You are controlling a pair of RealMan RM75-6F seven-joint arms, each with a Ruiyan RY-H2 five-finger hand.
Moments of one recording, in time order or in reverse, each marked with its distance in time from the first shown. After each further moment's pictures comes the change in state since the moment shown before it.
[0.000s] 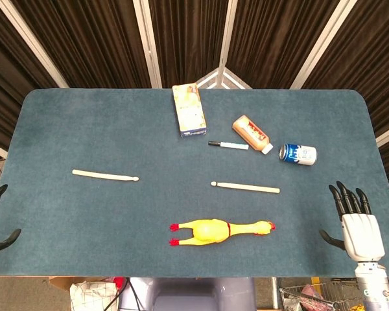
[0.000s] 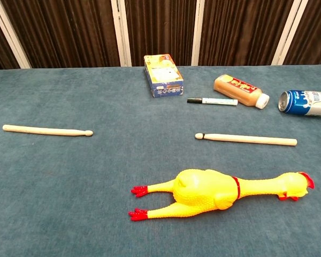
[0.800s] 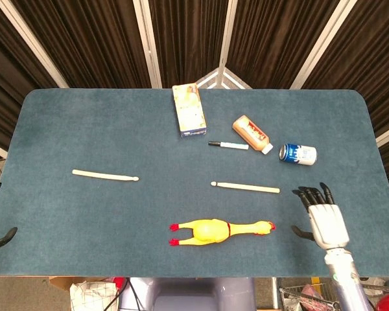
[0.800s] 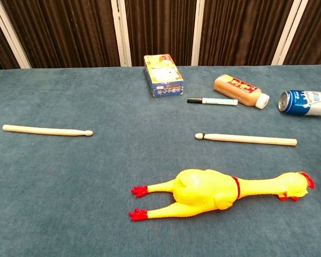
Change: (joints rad) left arm 0.000 0.012 -0.012 0.005 -0.031 -0.012 -0.050; right arm 0.108 -0.092 0.041 -0.082 0.078 -0.166 -0.146
